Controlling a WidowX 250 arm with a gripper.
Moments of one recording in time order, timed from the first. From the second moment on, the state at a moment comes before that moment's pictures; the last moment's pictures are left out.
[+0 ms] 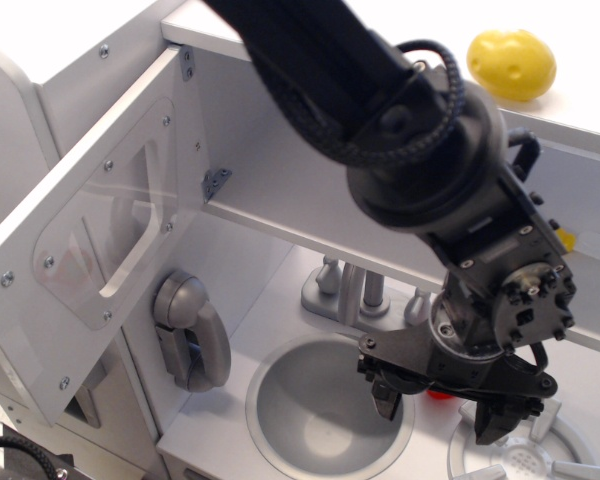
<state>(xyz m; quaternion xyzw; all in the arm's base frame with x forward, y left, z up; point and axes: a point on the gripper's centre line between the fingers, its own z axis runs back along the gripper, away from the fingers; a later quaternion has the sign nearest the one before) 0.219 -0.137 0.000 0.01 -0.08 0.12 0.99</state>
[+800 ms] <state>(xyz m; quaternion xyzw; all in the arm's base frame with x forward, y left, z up) 0.207 -0.121 0.060 -0.04 -0.08 0.12 0.99</state>
